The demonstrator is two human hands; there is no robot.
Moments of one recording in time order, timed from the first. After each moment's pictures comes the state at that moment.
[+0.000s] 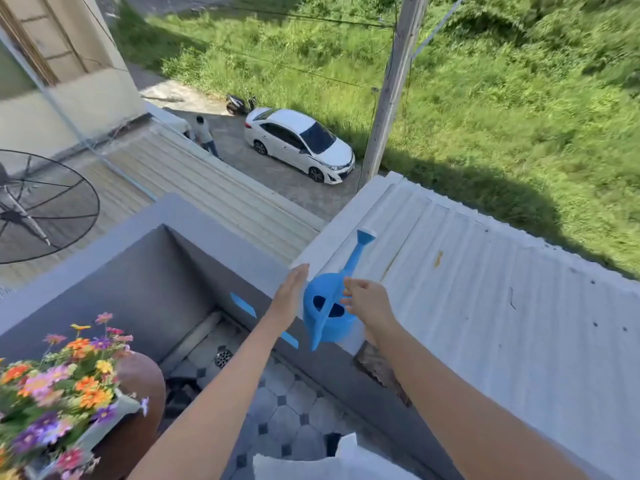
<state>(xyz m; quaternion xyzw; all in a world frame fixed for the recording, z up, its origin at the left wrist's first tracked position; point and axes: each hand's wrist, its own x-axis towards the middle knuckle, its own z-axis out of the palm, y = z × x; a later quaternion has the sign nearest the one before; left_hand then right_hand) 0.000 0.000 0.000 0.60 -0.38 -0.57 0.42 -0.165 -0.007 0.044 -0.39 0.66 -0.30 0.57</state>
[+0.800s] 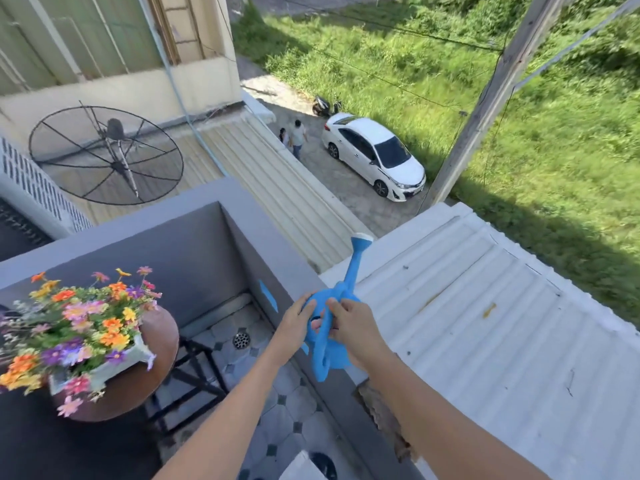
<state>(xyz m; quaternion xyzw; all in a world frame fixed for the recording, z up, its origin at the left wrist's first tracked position) -0.017 0.023 -0.039 0.65 -0.28 -0.51 0.49 -0.141 -0.019 0.036 -0.45 0.53 -0.21 0.69</state>
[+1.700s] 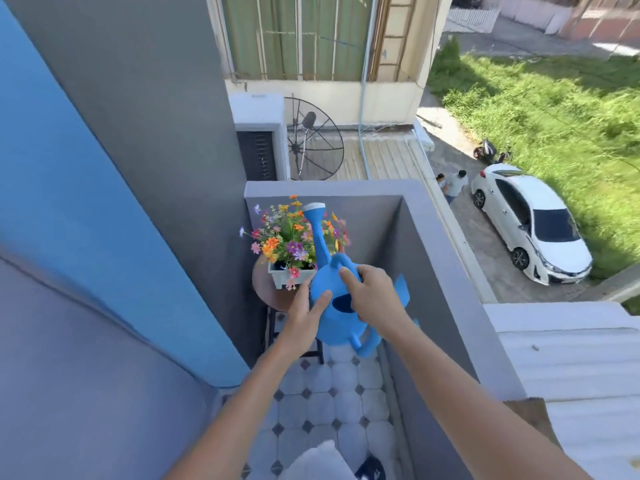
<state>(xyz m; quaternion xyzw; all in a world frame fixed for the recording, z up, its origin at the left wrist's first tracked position) 0.071 0.341 0.034 0.69 -0.16 -0.28 0.65 0.015 0.214 0.118 -0.81 0.29 -0.04 0.50</state>
